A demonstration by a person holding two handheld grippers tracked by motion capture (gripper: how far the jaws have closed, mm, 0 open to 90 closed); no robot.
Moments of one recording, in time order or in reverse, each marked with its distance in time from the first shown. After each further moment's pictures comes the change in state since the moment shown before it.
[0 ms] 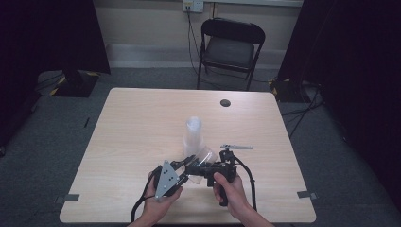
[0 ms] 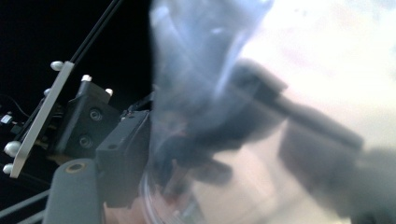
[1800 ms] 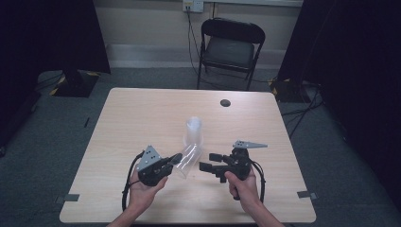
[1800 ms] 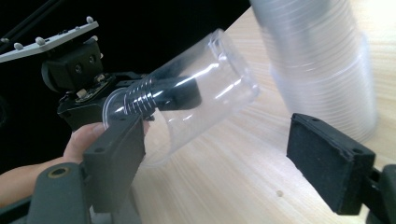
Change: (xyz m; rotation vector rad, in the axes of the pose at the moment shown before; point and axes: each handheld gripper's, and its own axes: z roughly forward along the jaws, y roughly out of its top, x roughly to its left) left arm 0.049 0.001 -0.015 0.255 -0.053 -0.332; right arm -0.007 0.010 -0.034 -0.032 -0.186 -0.205
